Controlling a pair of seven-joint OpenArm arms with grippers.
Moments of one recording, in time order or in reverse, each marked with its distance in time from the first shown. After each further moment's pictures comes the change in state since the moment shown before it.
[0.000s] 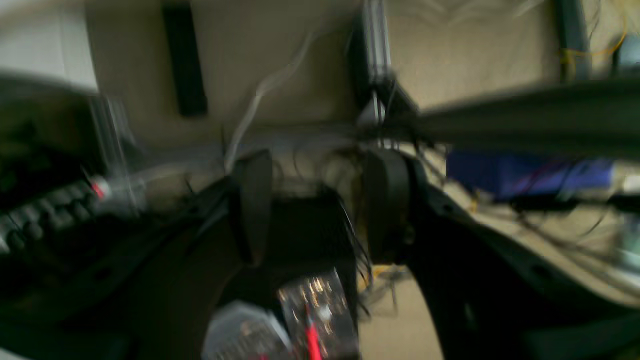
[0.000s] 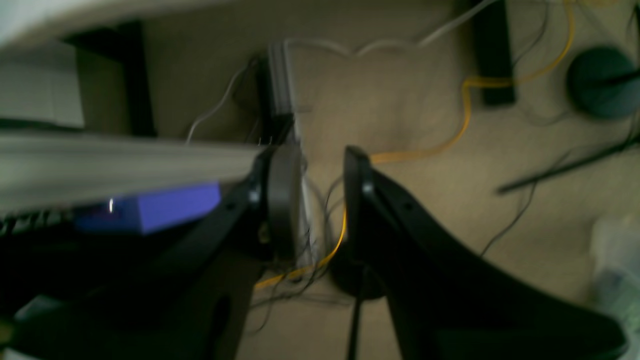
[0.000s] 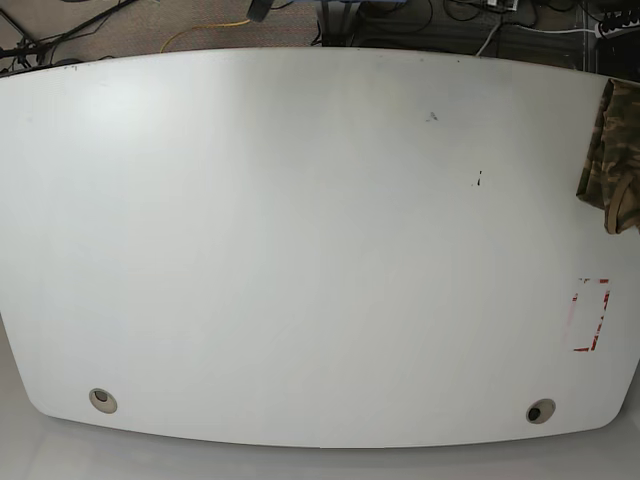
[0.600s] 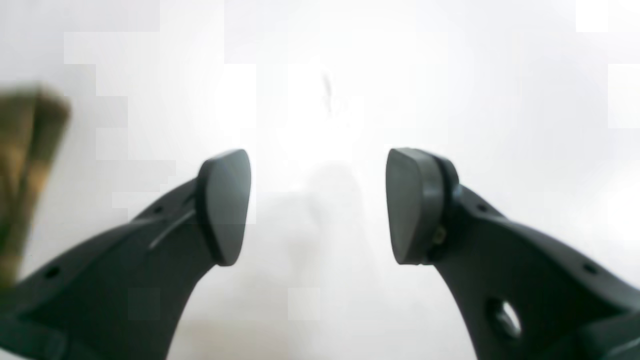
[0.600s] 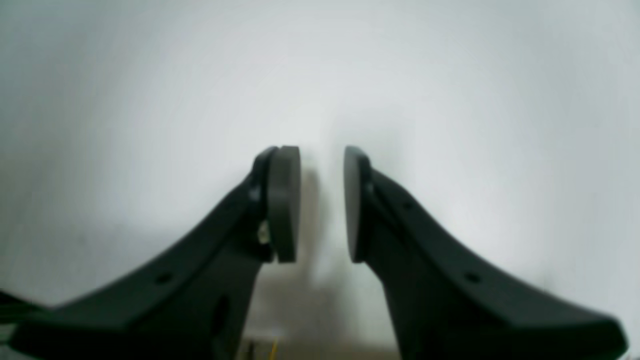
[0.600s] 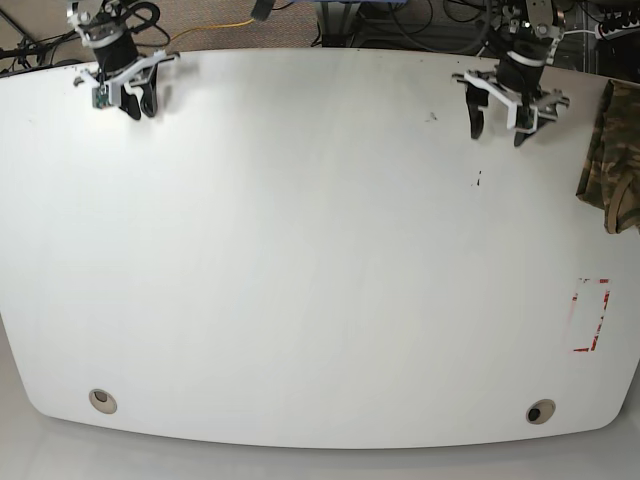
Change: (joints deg) left arm -26.8 -2.3 -0.3 2.2 0.6 0.3 0.2; right arm 23.4 5.6 3.9 4.0 -8.2 0.6 -1.3
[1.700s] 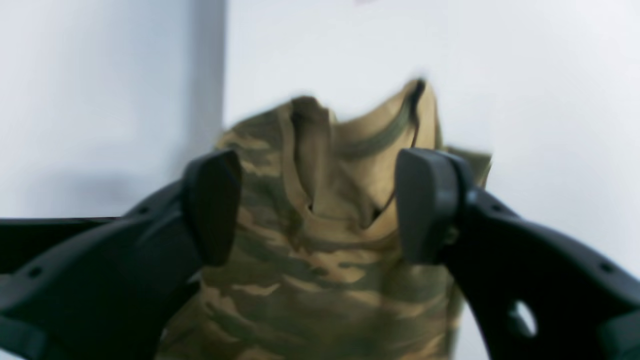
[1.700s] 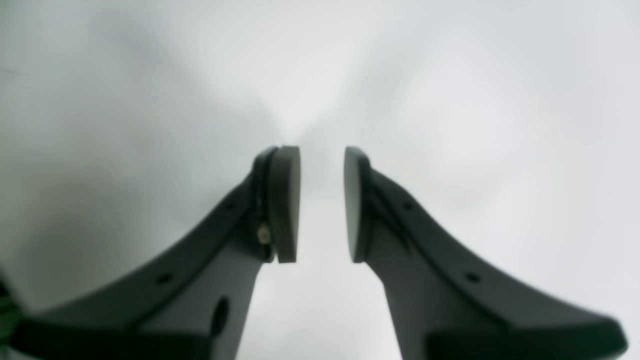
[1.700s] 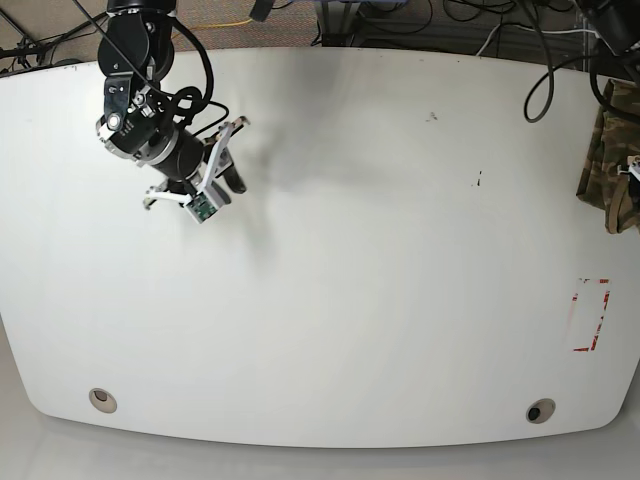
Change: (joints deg) left arm -33.3 -23.1 -27.1 -14.1 -6.4 -19.7 33.6; right arm 26.5 5.2 -26.8 17.2 5.9 0.2 -46.5
